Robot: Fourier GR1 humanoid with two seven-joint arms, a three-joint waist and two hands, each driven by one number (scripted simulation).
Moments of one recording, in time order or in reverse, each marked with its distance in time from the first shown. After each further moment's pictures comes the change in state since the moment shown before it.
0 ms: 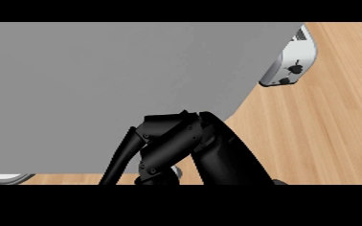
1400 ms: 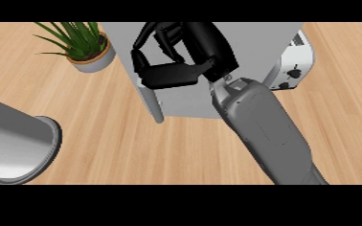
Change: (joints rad) left arm 0.002 0.011 0.162 0.075 0.100 -0.190 0.050; right arm -0.221 0.019 -0.318 0.684 -0.162 0.291 -0.441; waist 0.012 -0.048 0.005
